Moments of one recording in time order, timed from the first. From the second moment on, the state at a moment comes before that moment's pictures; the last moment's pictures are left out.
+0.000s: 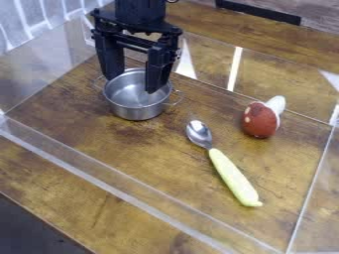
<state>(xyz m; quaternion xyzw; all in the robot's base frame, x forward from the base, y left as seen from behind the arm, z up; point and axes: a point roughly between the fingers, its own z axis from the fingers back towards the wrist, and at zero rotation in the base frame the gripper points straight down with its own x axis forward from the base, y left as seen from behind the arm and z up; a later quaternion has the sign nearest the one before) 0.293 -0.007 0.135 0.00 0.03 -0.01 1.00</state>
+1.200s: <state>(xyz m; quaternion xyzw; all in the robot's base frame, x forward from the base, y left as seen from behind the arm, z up) 0.396 -0.140 0.109 0.03 0.03 -0.23 0.97</state>
